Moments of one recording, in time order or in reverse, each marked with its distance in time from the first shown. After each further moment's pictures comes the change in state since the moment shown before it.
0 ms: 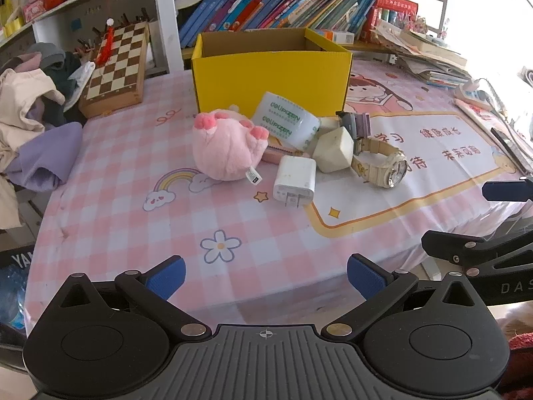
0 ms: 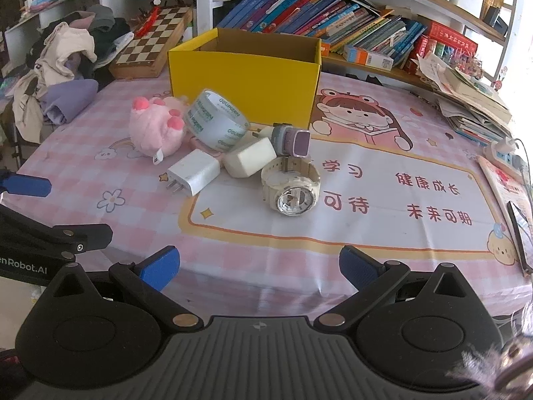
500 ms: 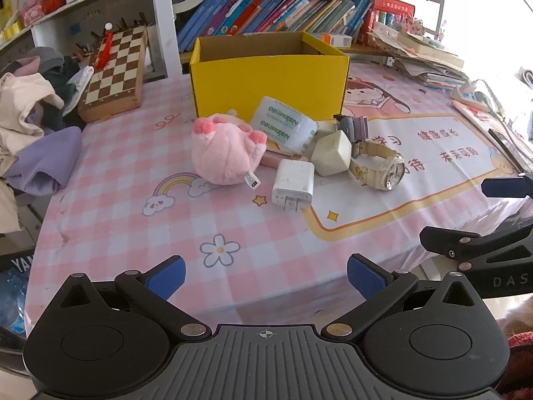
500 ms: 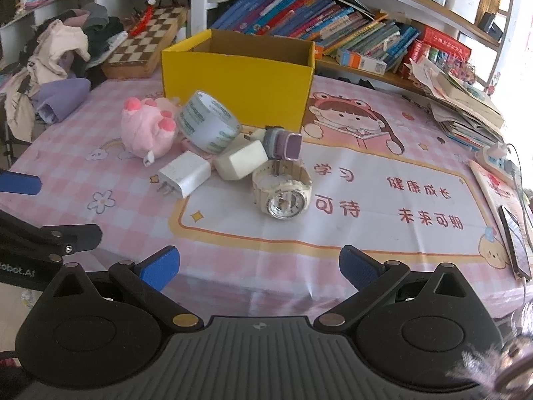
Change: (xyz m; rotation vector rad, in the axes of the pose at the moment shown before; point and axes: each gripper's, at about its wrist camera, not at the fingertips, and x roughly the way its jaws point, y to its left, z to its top) left arm -0.001 0.000 0.000 0.007 -0.010 -0.003; right arm 0.002 0.002 0.002 -0.009 -0.001 -0.043
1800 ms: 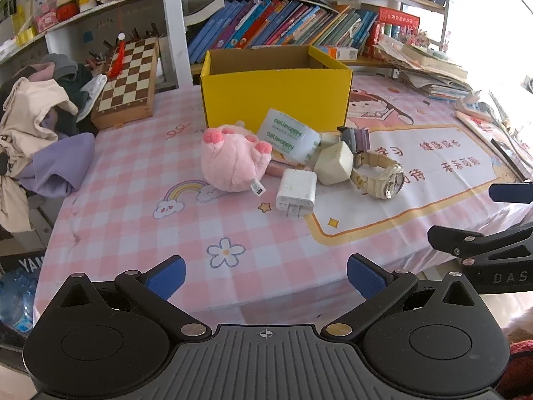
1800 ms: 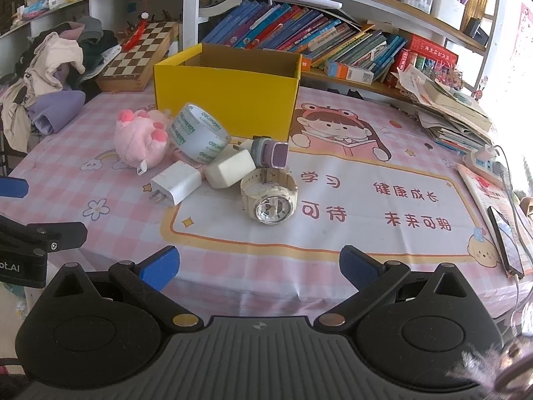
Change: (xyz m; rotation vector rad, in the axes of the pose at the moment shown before) left arm -0.017 -0.006 -0.004 -0.016 -0.050 0.031; right arm -0.014 -0.007 -0.009 0.018 -0.057 -0.017
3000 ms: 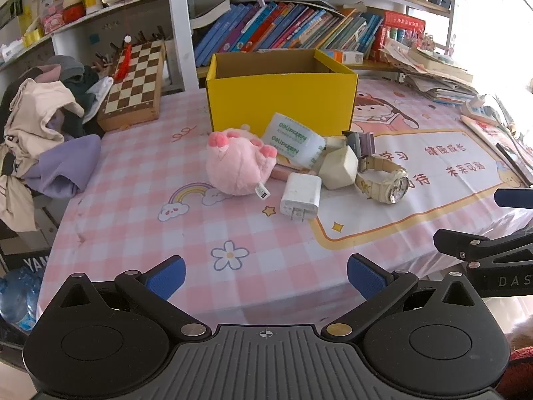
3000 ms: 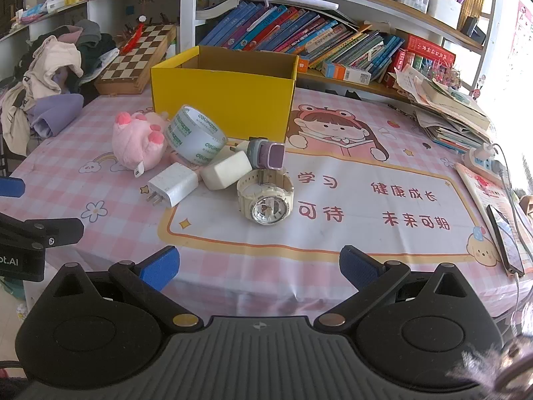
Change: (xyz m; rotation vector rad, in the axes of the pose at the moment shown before) left arm -0.001 -0.001 0.000 -0.011 -0.010 0.024; right arm -0.001 -0.002 0.001 0.008 -0.004 -0.006
